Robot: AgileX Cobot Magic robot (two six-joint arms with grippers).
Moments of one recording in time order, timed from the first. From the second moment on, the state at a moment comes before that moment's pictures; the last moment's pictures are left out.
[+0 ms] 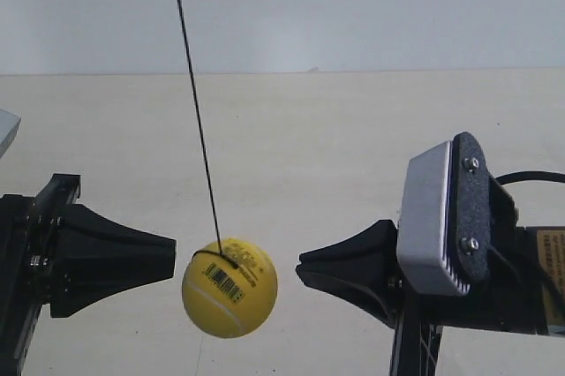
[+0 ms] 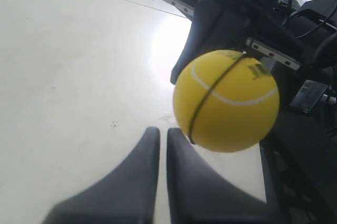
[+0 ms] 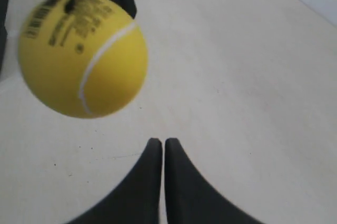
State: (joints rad) left arm -0.06 1.34 -0.36 1.53 -1.21 -0.86; right arm 0.59 1.21 -0.37 -1.15 -0.67 0.64
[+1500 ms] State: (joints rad) left arm -0.10 1.34 -0.36 1.48 -1.21 -0.82; right arm 0.59 1.21 -0.37 -1.09 -0.74 0.55
